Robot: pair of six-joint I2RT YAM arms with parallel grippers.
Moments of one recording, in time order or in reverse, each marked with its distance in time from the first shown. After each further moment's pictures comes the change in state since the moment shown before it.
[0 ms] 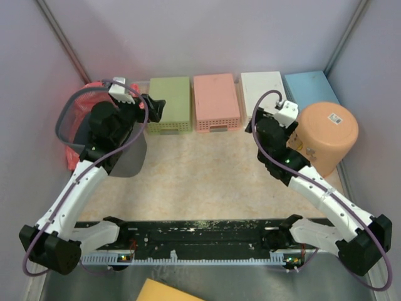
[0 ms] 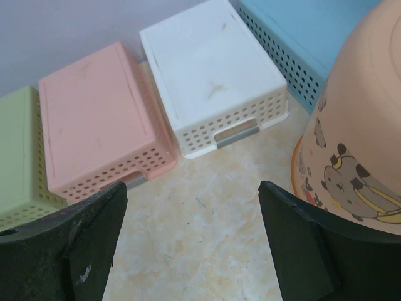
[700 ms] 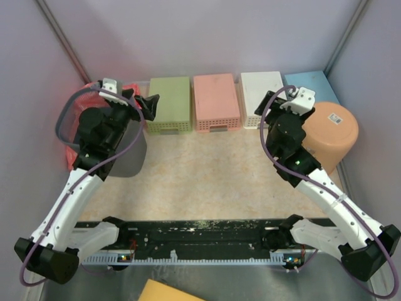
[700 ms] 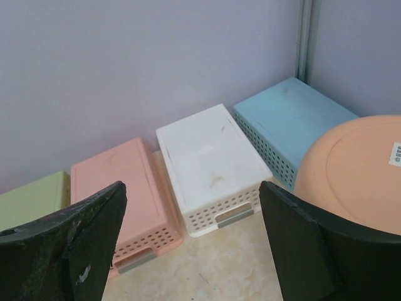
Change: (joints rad) left arm 0.000 -0.098 -0.023 0.118 -0.004 0.123; right arm 0.000 -0.069 0.087 0.303 0.074 -0.338
